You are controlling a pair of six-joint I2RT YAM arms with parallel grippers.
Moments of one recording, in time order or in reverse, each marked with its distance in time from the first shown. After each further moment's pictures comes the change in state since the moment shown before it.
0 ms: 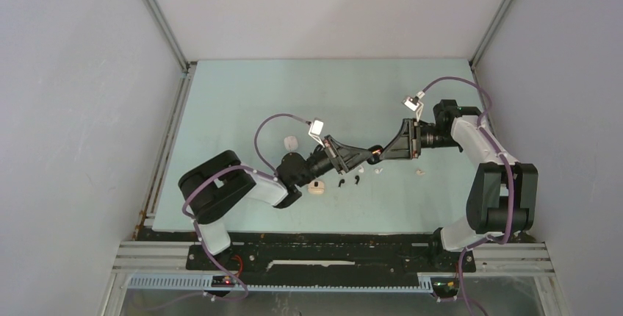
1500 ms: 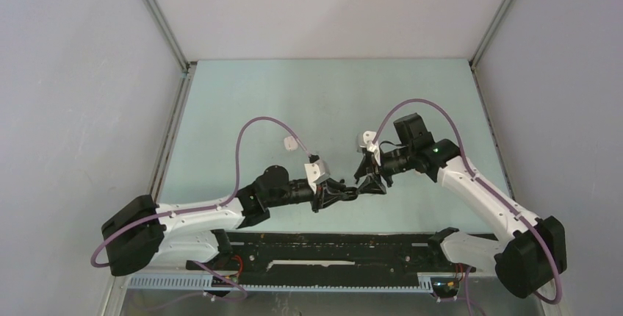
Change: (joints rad) left arm -0.109 -0.630 -0.184 -0.829 0.150 0.904; right arm 0.495 -0.396 -0.210 0.477 0.491 0.019
